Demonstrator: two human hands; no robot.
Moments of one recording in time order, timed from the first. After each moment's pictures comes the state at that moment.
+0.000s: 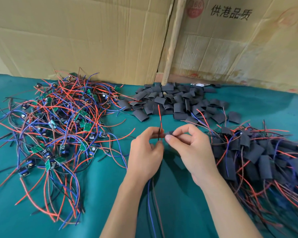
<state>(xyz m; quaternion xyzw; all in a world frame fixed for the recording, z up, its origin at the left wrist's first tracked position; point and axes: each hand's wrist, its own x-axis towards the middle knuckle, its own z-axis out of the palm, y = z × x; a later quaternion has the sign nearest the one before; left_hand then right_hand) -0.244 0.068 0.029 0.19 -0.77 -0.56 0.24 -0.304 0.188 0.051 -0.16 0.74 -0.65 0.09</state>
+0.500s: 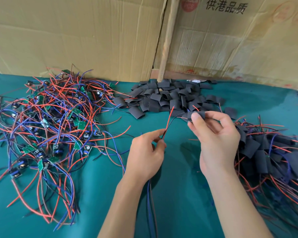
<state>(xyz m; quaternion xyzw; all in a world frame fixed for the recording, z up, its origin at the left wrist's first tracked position) -0.245 0.073 0.025 0.15 -0.83 -0.49 0.22 -0.318 0.204 0.066 -0.06 0.57 -0.81 -0.08</state>
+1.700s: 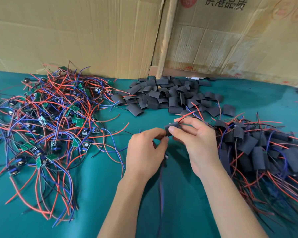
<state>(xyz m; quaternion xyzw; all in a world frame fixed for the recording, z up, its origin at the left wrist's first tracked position) -0.244 0.079 0.029 0.14 -0.85 -0.43 0.27 -0.315 0.198 0.050 -0.11 0.65 -0.74 0.10</state>
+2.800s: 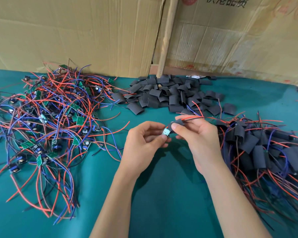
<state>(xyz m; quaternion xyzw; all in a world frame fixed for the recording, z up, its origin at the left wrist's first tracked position) -0.241 0.068 0.030 0.11 -0.65 -0.73 0.19 -0.321 0.202 0.047 -0.13 0.67 -0.73 0.08</state>
